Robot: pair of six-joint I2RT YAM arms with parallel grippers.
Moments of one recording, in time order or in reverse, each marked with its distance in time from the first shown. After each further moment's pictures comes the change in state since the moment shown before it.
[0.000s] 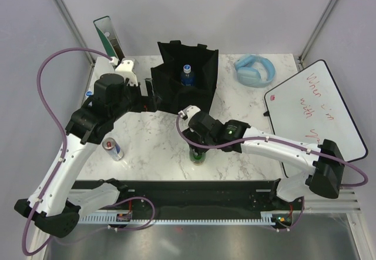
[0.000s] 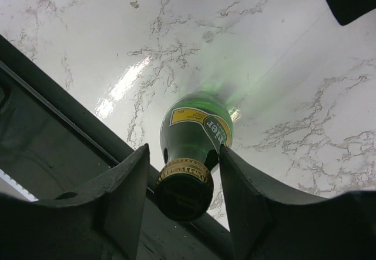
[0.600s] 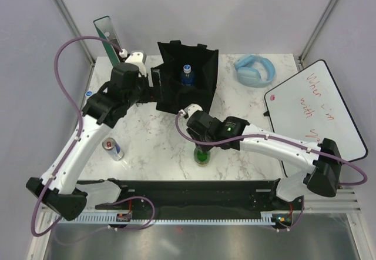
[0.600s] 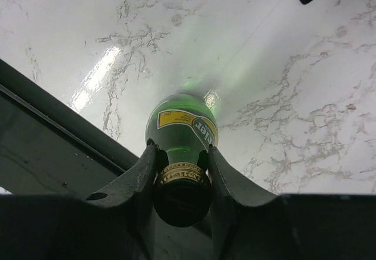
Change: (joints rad) left arm 0.000 0.143 0.046 0.016 -0.116 -0.008; right arm 0.009 0.029 0.071 -0.130 0.089 0.008
